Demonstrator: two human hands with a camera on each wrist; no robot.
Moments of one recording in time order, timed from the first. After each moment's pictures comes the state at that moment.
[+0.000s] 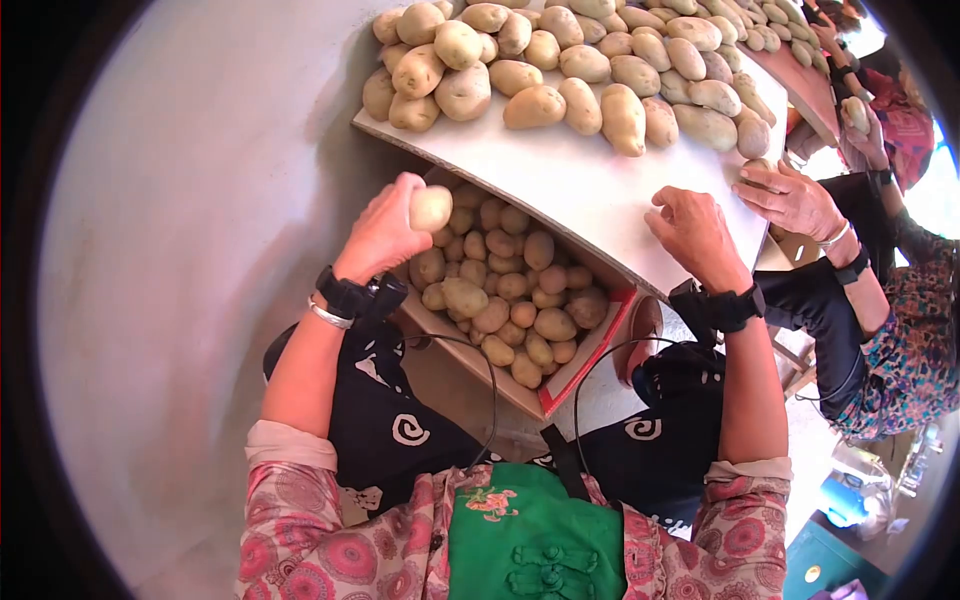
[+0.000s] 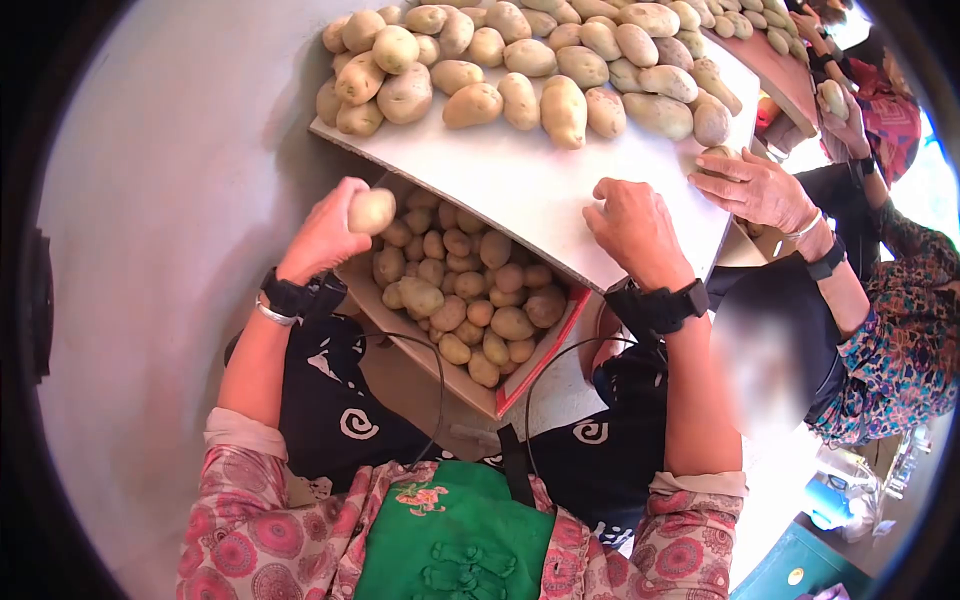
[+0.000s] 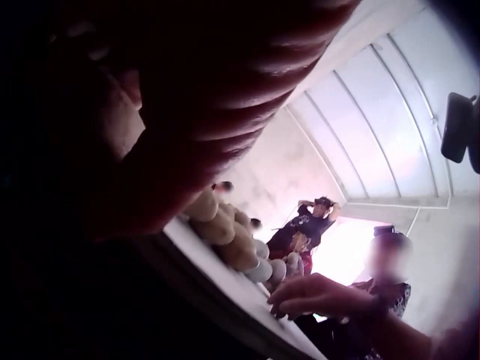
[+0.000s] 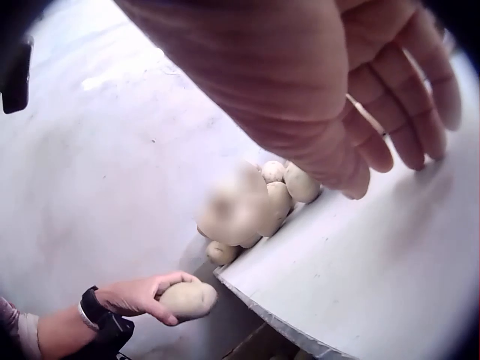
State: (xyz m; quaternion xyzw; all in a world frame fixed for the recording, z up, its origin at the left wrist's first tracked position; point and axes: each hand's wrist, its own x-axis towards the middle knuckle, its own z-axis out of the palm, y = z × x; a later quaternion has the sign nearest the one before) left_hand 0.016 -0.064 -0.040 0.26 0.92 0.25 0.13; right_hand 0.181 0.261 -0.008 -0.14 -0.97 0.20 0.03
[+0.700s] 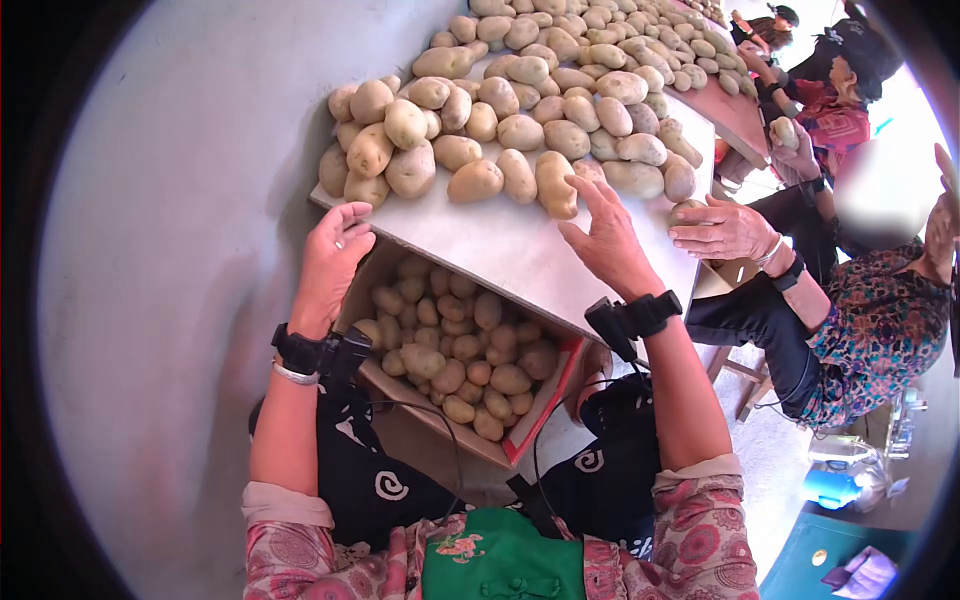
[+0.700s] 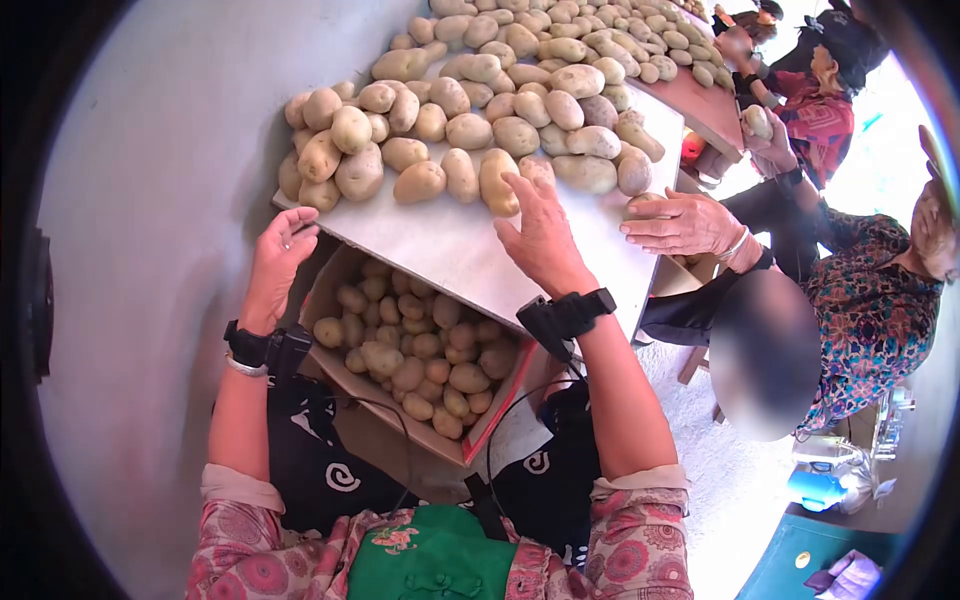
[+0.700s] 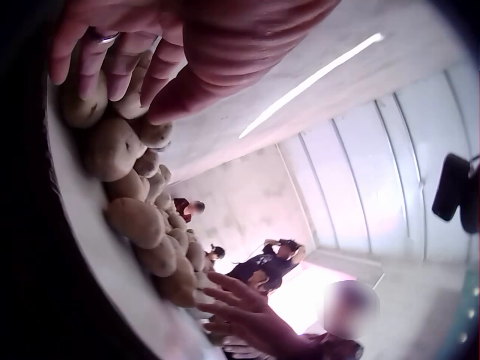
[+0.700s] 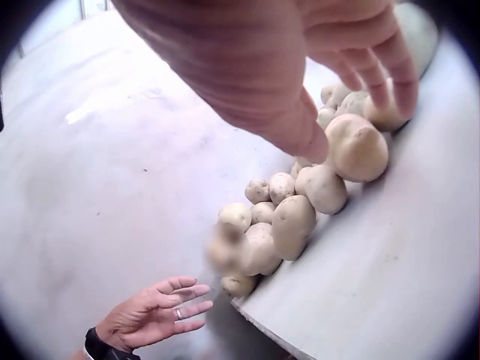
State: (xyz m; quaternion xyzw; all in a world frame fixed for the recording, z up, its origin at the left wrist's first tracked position) left_hand -0.001 -0.050 -0.007 0.19 0.75 0.62 0.14; right_hand 0.138 0.250 0.000 -0.09 -0.93 0.29 0.19
